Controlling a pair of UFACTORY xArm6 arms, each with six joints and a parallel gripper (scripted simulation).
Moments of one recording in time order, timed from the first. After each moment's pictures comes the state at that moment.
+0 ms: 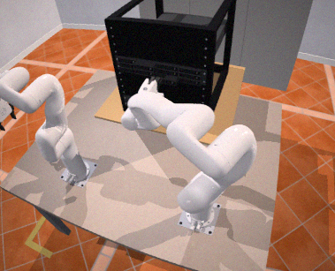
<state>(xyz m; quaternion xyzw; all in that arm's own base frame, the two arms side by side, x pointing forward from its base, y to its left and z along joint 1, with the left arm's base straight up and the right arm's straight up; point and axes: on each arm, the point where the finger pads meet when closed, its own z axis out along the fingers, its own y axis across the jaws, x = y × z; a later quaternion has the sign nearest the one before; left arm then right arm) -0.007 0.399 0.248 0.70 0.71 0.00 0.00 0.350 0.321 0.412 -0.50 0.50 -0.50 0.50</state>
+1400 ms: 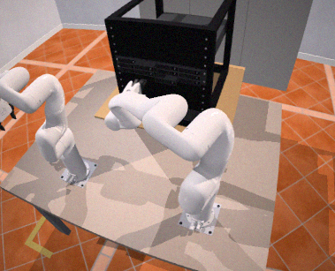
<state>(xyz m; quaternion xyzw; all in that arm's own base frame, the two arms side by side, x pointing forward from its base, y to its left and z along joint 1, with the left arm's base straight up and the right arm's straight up) -0.007 0.399 0.248 0.70 0.71 0.00 0.00 0.347 0.400 0.386 -0.50 0.50 -0.50 0.50</state>
